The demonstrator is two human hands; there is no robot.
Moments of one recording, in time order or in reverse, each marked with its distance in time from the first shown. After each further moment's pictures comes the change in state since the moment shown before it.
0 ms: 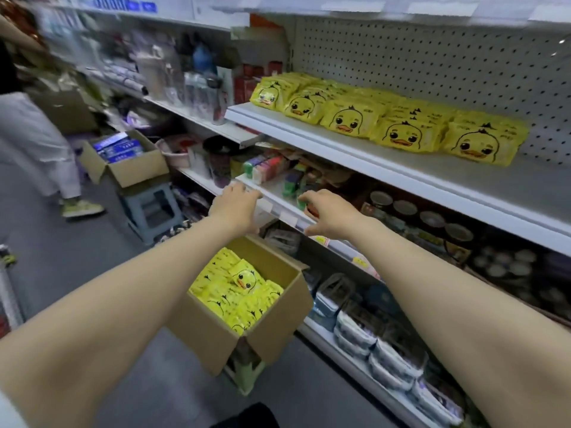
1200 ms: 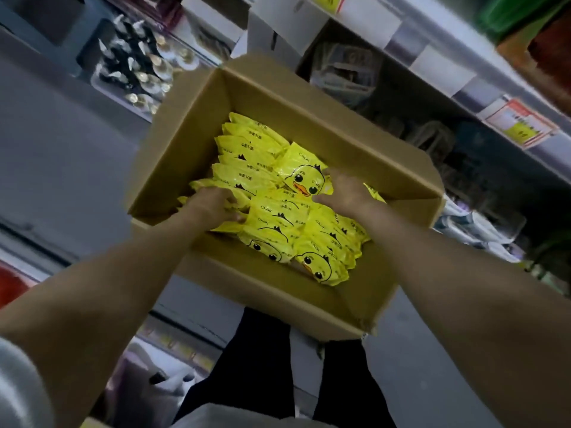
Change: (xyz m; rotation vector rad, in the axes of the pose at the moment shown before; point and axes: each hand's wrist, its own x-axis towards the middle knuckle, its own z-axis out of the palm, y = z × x) left_hand 0.194 -0.314 0.391 -0.275 -0.938 -0.088; right_hand 0.276 -0.019 0.404 0.324 -0.586 0.617
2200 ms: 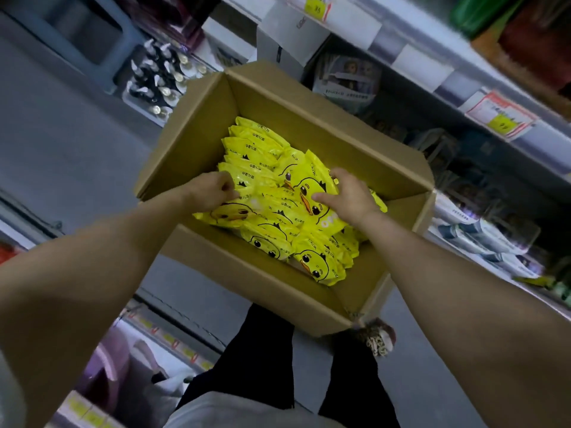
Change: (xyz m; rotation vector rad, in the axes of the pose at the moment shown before) left_hand -0.039 0.022 -0.023 -0.108 0.085 0.064; right_hand -0.044 0.019 0.001 0.321 0.145 -0.082
